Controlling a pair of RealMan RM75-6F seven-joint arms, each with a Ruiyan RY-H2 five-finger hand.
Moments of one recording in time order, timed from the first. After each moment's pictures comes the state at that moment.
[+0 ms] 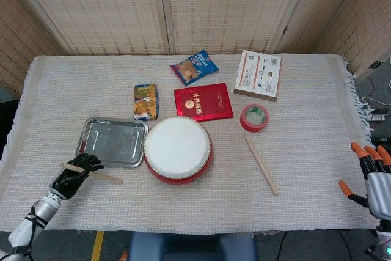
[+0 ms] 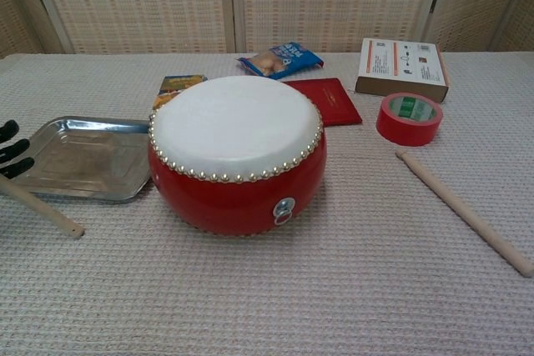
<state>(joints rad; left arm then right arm) -0.41 -1.32 0.07 -1.27 1.60 1.12 -2.20 0.00 -1.10 0.06 -1.62 -1.52 1.57 0.04</state>
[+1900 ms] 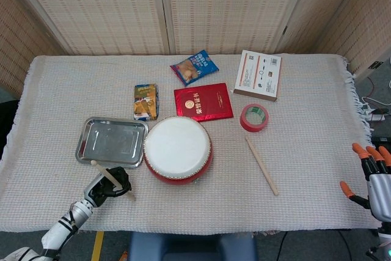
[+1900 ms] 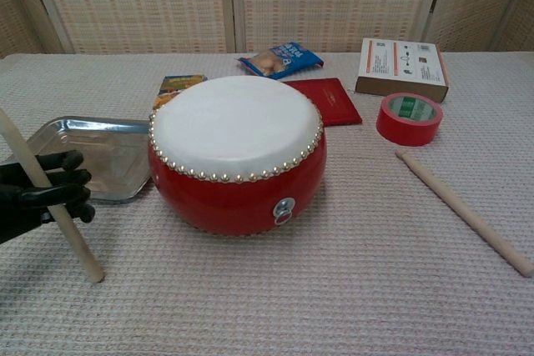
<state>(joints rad) -0.46 -1.41 0.08 -1.45 1.59 1.06 -1.67 -0.01 -1.09 0.06 -1.62 -1.54 1.59 0.05</state>
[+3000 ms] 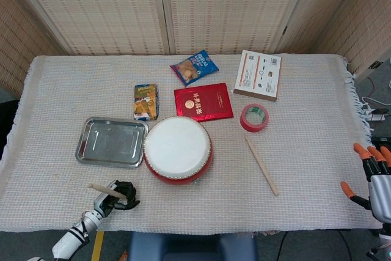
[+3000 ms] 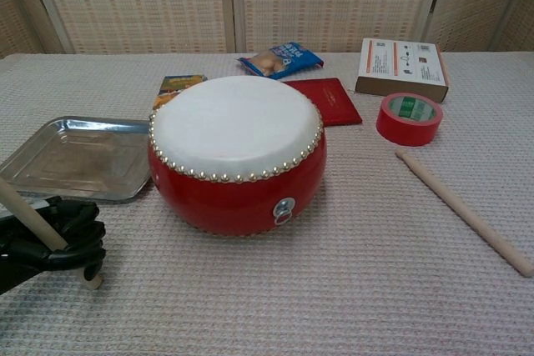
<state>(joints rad) -0.42 -1.51 0.11 -1.42 1.55 1.04 -1.38 -0.02 -1.09 0.06 -1.62 -1.55 1.61 0.04</state>
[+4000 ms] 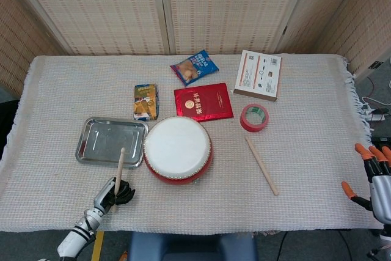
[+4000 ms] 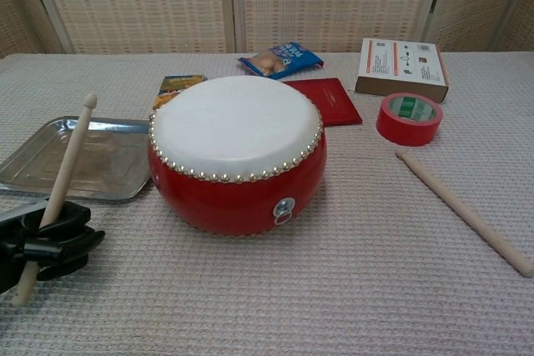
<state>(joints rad) -0.38 -1.57 0.06 -1.38 1.47 1.05 -1.23 -0.03 -1.10 0.07 -1.62 -1.56 1.63 0.04</state>
